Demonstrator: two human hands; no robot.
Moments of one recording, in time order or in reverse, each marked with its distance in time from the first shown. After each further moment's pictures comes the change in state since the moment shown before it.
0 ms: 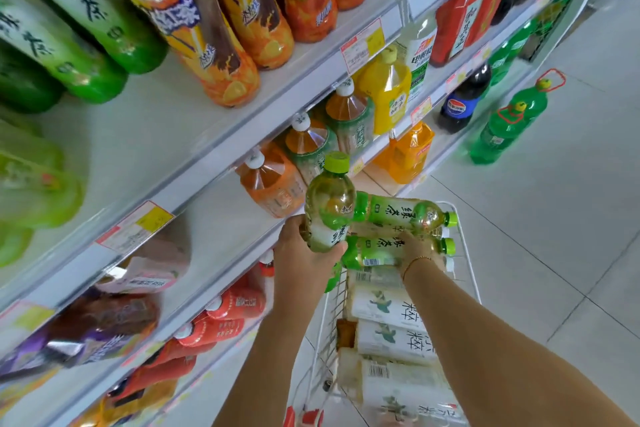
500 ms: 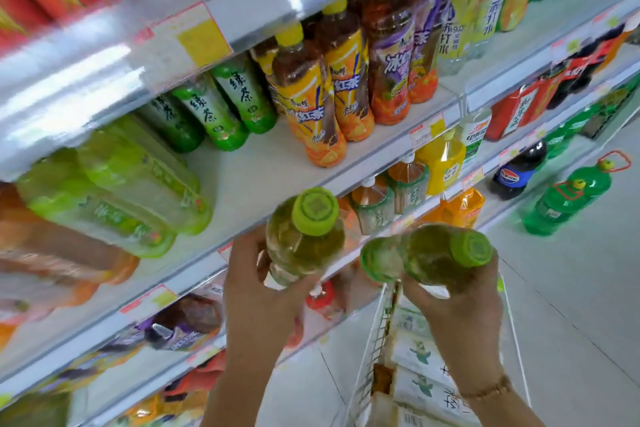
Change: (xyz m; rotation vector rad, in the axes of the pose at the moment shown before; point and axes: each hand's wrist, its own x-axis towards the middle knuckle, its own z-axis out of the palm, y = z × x) left_hand -0.061 0.065 -0.153 -0.292 0.375 0.195; right_hand -0.229 -0.029 0.015 -0.278 -0.163 -1.171
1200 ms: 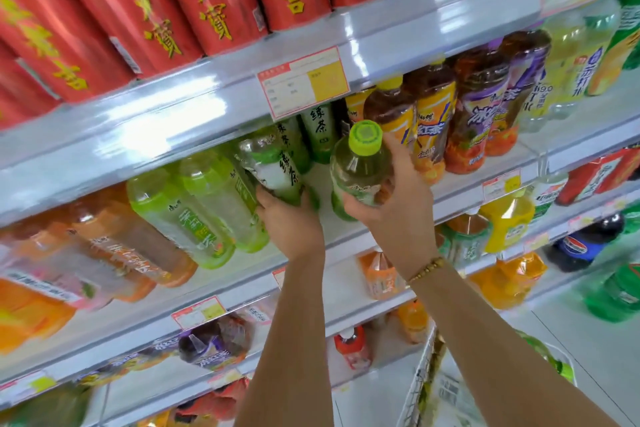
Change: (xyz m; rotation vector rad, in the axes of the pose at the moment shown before) left_hand 0.150 -0.034 0.015 0.105 0.560 -0.251; right_hand 0.078 -0.107 0.146 0.049 -0.401 -0.471
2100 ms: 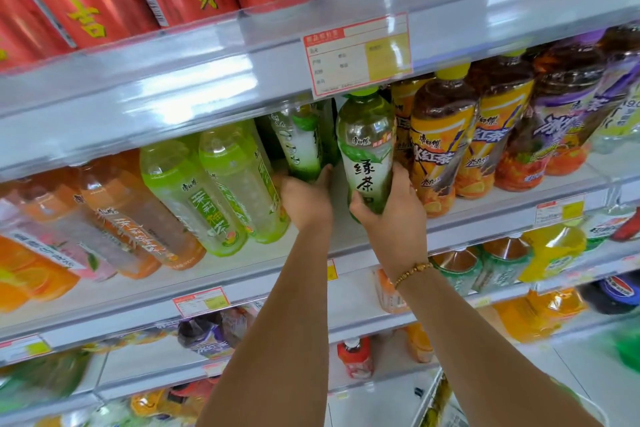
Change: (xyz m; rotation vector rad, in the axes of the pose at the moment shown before) left_hand 0.047 -0.007 0.028 -0.054 -0.025 -0.104; right_hand 0.008 0.059 0.054 -0.341 -0.055 0.100
